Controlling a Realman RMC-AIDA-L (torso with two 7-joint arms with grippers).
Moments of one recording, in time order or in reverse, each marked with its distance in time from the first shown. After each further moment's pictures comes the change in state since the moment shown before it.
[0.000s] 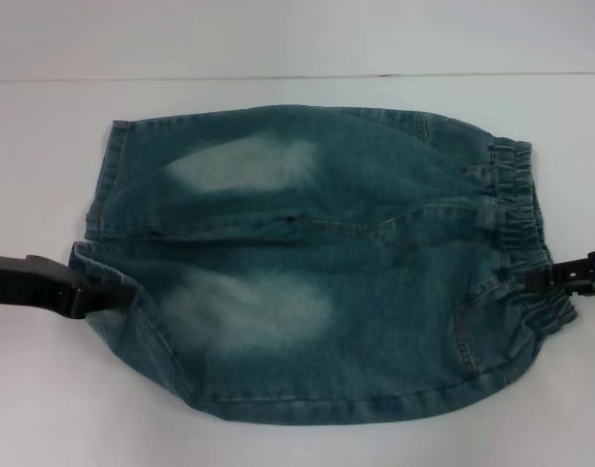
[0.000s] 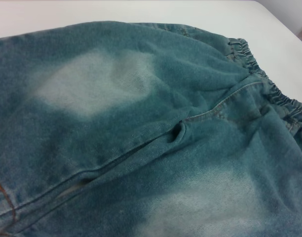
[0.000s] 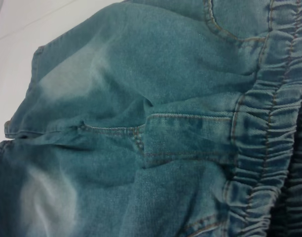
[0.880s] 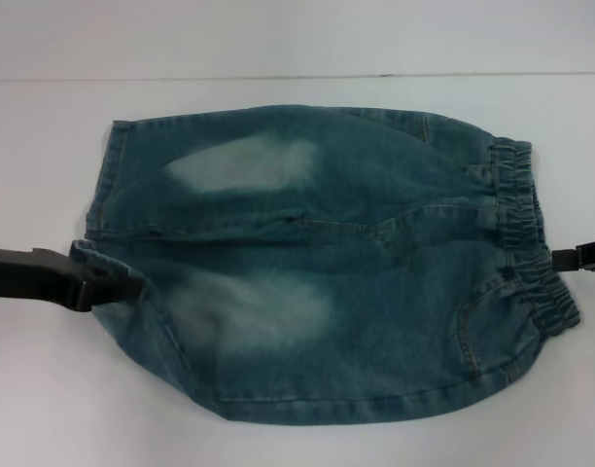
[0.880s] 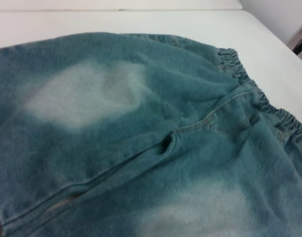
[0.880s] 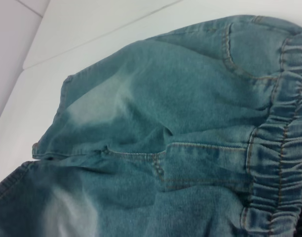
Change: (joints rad) left arm -0.002 0.001 -0.001 -0.005 -0.031 0.005 0.001; right arm -0.022 -0.025 0.039 0.013 0.086 -0.030 -0.074
